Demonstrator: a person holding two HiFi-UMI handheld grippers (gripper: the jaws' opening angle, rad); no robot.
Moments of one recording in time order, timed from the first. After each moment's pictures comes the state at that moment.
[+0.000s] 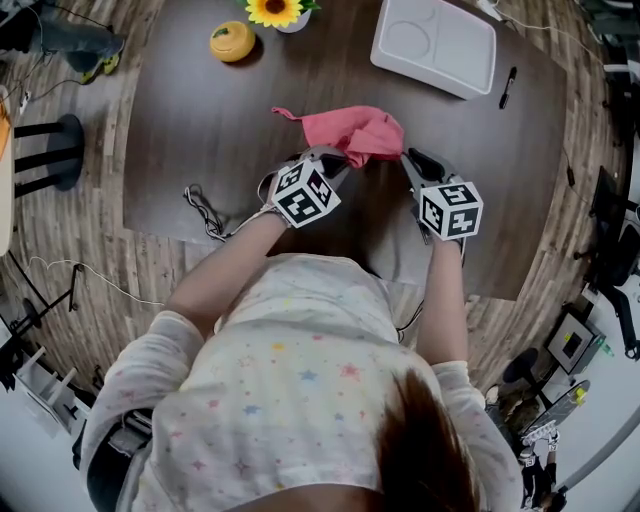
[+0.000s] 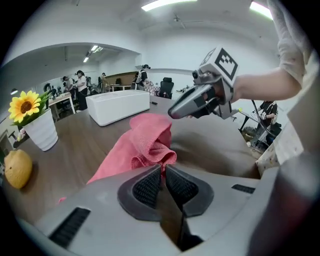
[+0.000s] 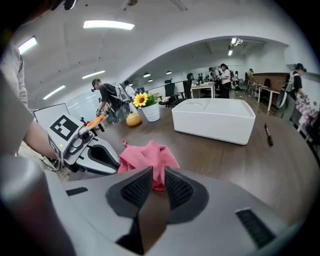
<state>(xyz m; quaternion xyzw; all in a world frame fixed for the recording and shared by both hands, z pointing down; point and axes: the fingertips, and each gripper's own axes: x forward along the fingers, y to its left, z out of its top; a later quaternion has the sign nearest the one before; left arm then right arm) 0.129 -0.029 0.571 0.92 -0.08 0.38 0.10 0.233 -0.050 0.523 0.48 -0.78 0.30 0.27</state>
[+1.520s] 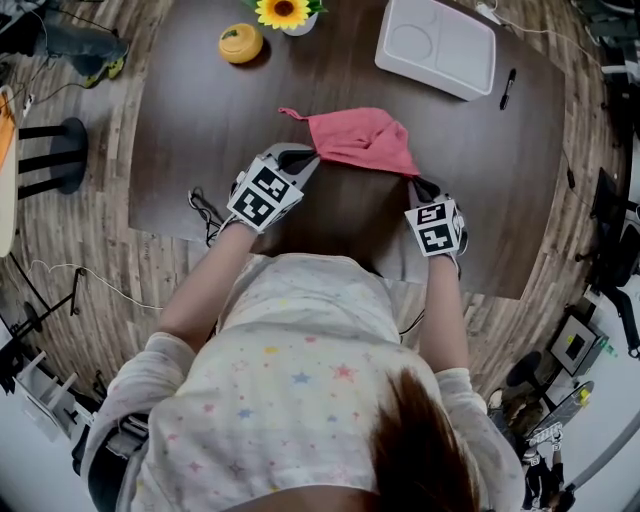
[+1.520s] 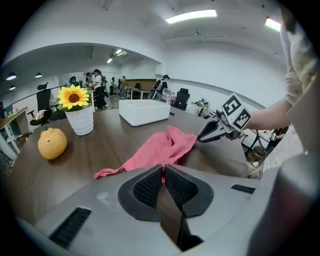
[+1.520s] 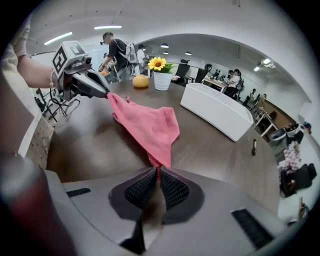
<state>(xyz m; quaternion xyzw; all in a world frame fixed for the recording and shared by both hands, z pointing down) 0.049 -0.055 0.527 0.92 -0.16 0.33 0.16 0.246 0.012 0.567 0.46 -0.72 0.21 0.48</state>
